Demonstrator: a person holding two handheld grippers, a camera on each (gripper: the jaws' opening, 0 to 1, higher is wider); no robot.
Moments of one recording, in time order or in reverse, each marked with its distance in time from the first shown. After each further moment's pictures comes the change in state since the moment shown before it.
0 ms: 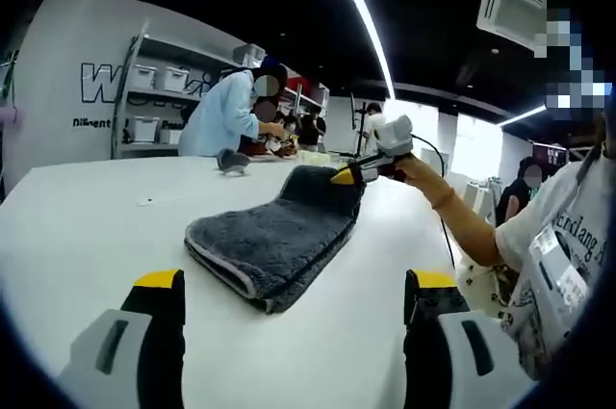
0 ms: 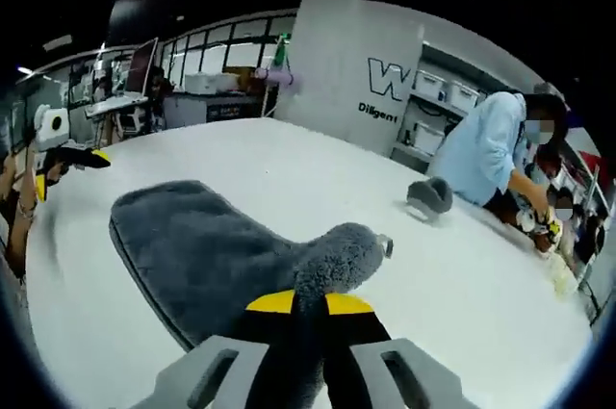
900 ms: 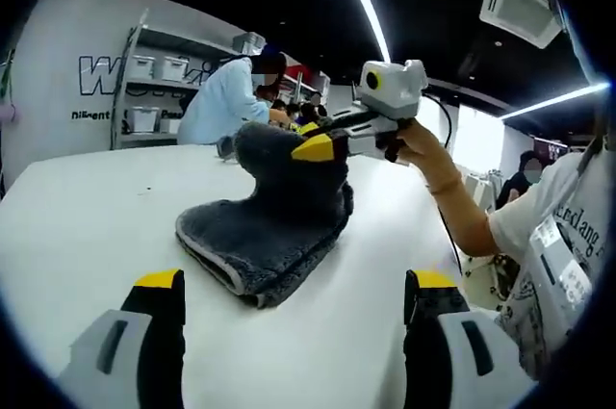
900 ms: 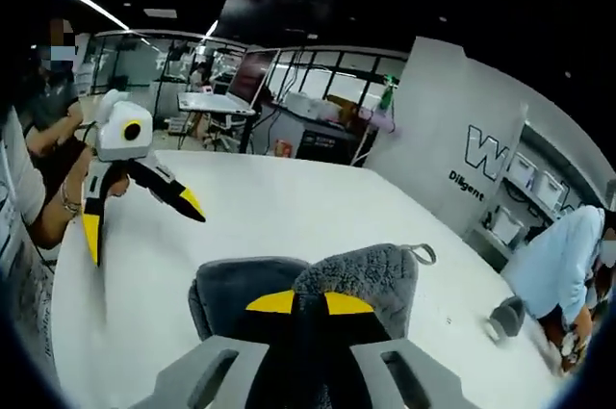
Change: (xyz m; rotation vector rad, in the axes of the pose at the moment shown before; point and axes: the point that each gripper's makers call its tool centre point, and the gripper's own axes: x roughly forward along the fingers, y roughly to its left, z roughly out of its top) left arm 0.002 -0.003 -0.013 -0.004 0.053 -0.003; right arm 0.053 0.152 0.099 -0.315 -0.099 0.275
